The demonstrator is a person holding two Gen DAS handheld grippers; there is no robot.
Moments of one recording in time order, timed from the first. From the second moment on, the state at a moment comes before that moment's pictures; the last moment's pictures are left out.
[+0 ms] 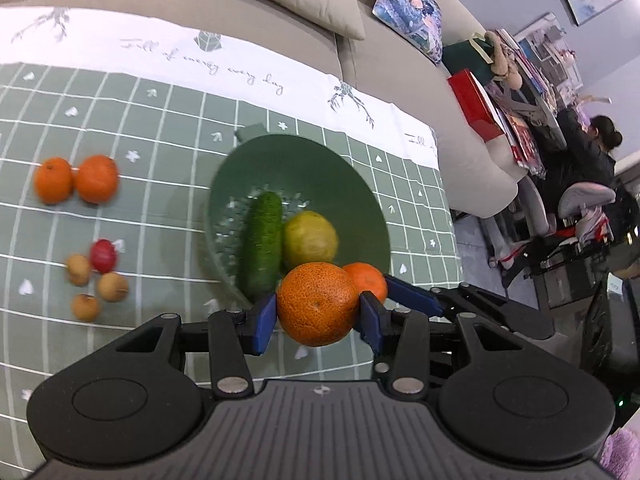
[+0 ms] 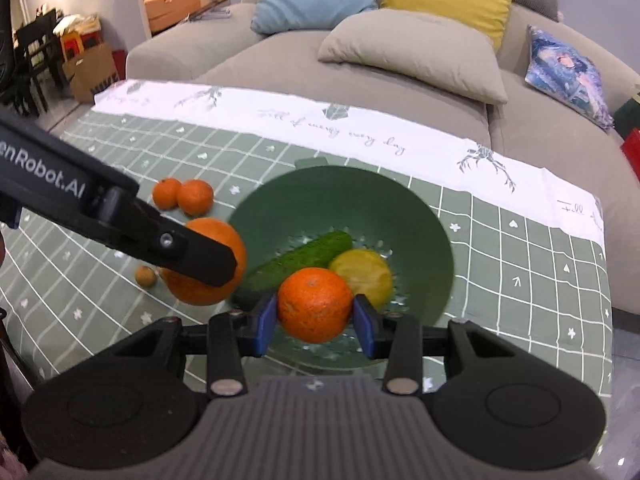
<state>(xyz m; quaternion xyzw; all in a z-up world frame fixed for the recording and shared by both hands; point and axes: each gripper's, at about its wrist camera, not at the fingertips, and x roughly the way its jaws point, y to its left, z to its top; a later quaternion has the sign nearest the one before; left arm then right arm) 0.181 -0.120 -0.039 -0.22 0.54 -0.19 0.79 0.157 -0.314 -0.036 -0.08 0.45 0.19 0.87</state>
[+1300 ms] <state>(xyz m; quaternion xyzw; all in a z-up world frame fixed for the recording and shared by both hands) 0.225 -0.156 -0.084 -0.21 0.65 -0.13 0.72 0.203 -0.316 -0.080 -0.14 0.55 0.24 0.78</state>
